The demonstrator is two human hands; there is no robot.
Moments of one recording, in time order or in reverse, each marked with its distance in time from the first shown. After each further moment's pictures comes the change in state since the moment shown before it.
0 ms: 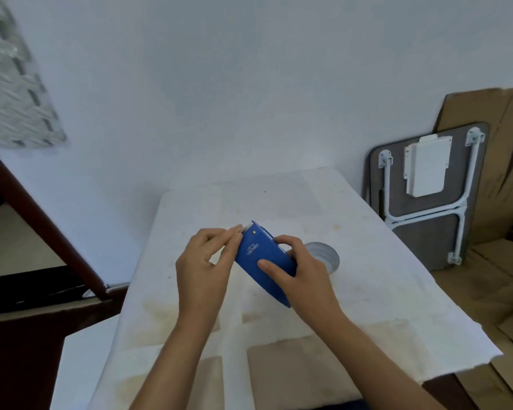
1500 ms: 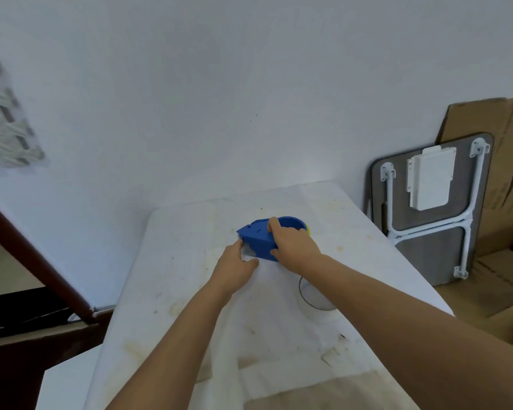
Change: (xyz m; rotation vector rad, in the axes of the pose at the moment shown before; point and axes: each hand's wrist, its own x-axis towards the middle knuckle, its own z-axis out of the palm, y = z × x) left_hand 0.089 -0.053 0.084 0.212 -0.571 -0.417; right_hand 0.168 0.026 0.001 -0.991 -0.238 -0.155
